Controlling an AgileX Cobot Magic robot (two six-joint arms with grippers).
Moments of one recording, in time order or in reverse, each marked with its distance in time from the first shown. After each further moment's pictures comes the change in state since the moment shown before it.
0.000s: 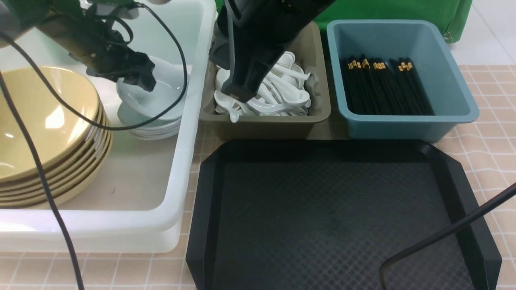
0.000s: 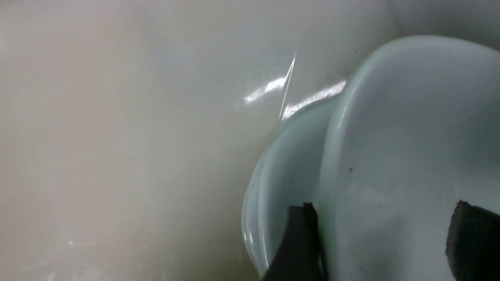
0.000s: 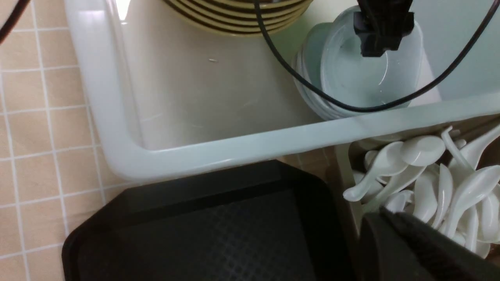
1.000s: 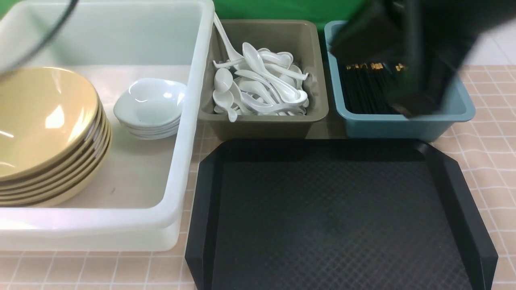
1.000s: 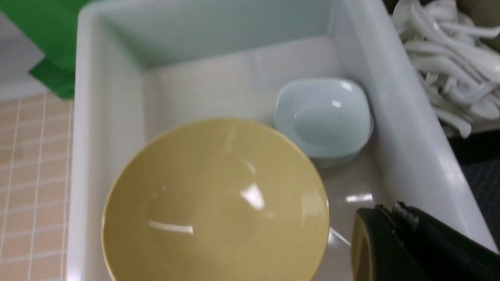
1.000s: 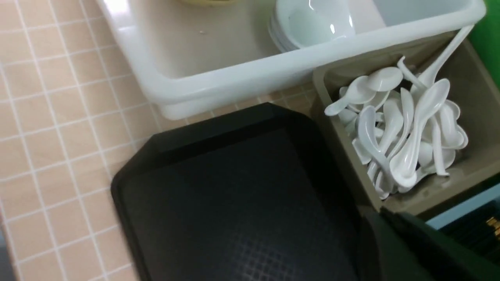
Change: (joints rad) right arm -0.002 -0.506 0.462 -0.061 -0.068 0.176; left arm -0.006 -0.938 0.263 0.237 0.307 -0.292
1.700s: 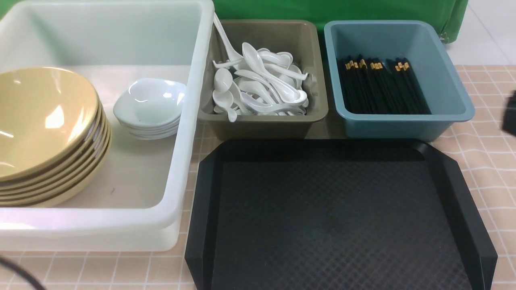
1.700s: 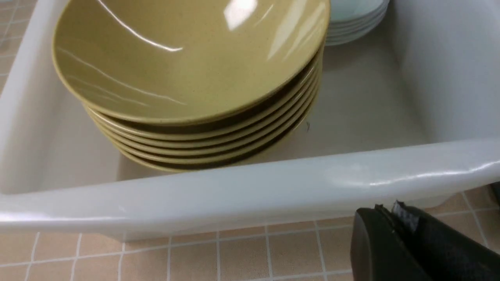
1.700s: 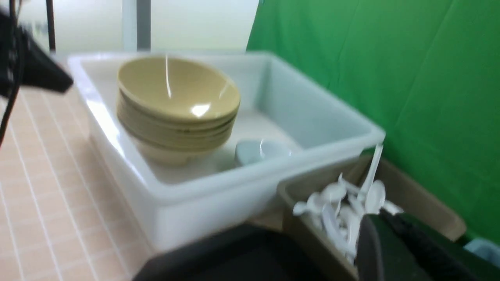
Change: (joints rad) right arm 0.000 -0.685 0.766 0.003 -0.675 0.124; left arm 0.000 -0.848 1.016 0.039 -0.371 -0.064
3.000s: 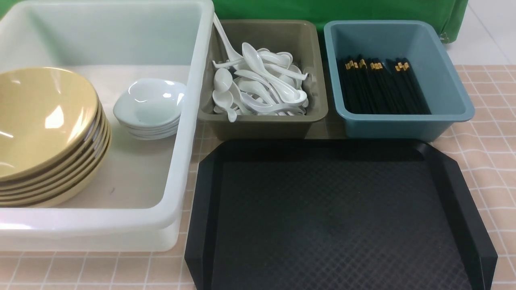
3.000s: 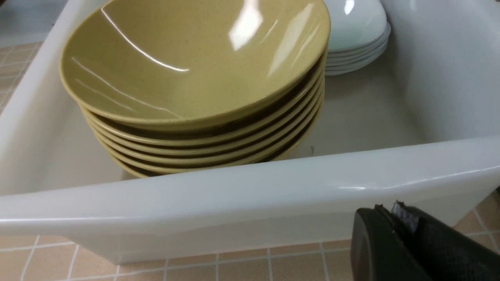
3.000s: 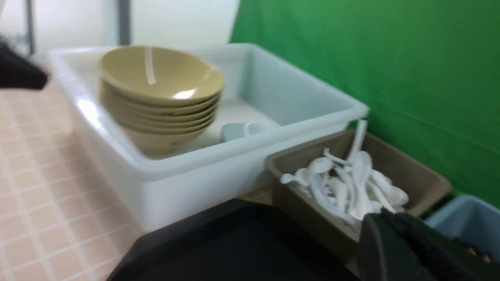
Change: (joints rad) right arm -0.099 -0.169 0.213 -0.041 -0.062 0.134; left arm 0.000 -0.140 0.141 0.000 -0.092 0.000
